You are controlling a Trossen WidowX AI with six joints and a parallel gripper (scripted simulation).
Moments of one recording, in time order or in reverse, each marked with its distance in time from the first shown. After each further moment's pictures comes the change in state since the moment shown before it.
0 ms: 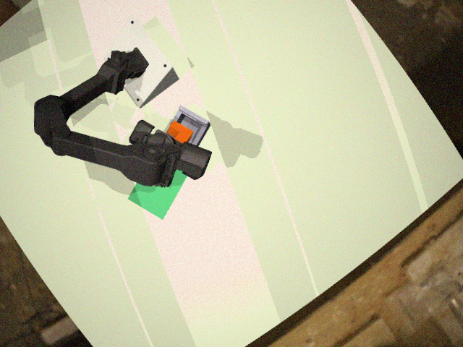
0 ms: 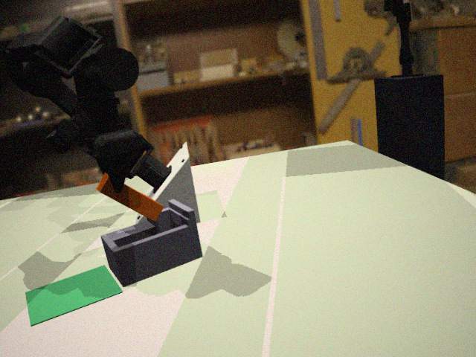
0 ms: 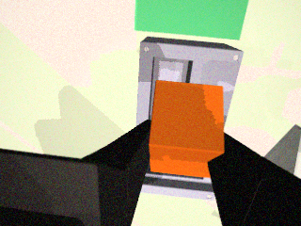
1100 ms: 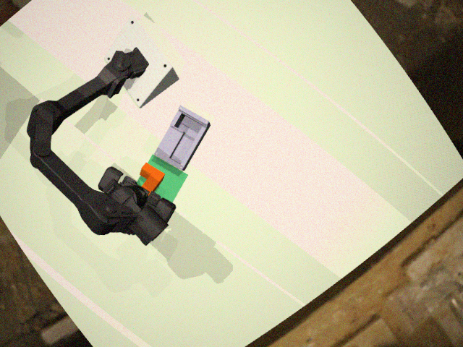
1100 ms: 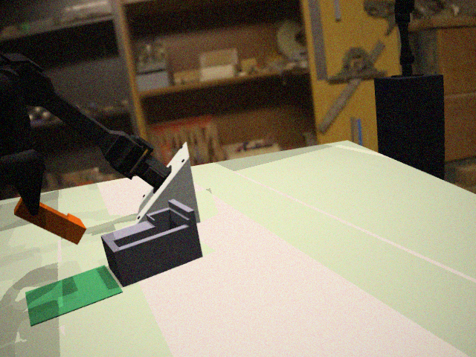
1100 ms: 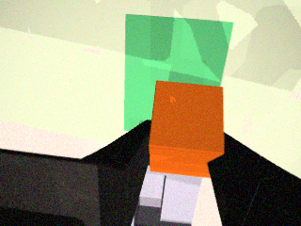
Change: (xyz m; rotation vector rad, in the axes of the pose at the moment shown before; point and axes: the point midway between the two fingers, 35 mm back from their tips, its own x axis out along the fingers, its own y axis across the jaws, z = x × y) arm -0.001 -0.012 0.134 0.012 -0.006 0.007
